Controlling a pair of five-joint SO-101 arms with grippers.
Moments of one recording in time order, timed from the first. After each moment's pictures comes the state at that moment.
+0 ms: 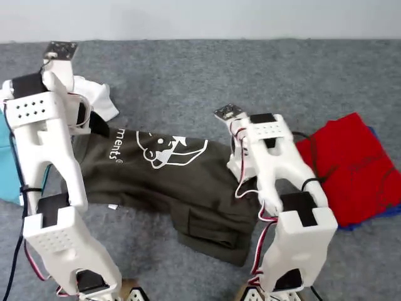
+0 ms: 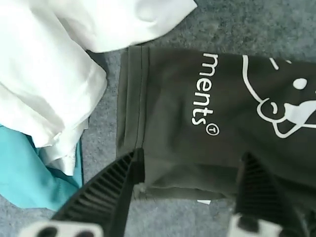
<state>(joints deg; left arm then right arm) -19.0 21.7 -28.3 99.3 -12.1 -10.1 19.5 8.2 73.4 22.5</state>
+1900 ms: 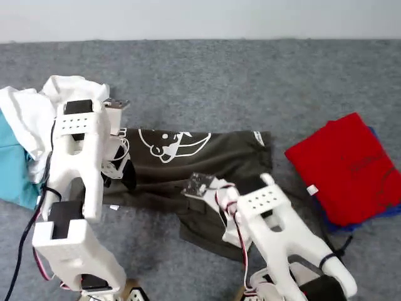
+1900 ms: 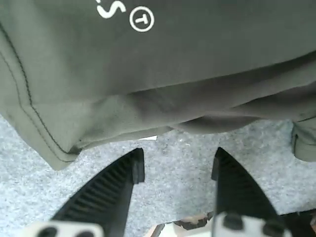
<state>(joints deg) -9.1 15.3 3.2 99.2 -11.8 -26.5 -23.9 56.8 72.4 37.8</state>
